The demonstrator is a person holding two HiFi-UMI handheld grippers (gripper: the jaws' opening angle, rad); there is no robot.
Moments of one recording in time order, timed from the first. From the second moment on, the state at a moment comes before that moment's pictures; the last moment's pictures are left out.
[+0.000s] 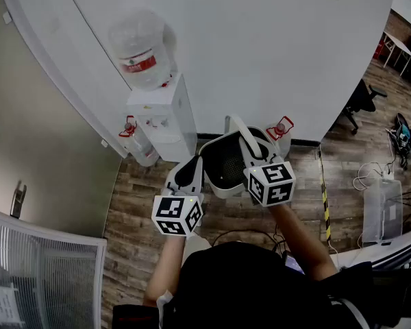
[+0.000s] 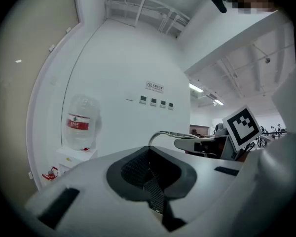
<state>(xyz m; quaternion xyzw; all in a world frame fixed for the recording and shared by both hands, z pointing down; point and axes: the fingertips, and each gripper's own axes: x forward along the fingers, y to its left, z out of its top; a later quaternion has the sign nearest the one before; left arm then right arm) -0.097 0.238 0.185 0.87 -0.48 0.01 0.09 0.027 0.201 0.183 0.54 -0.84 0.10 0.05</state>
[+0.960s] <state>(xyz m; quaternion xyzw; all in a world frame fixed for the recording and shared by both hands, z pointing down) -0.091 0.243 0.175 0.87 -0.49 0.00 0.09 0.034 0.207 0.184 0.53 -0.84 0.11 0.04</state>
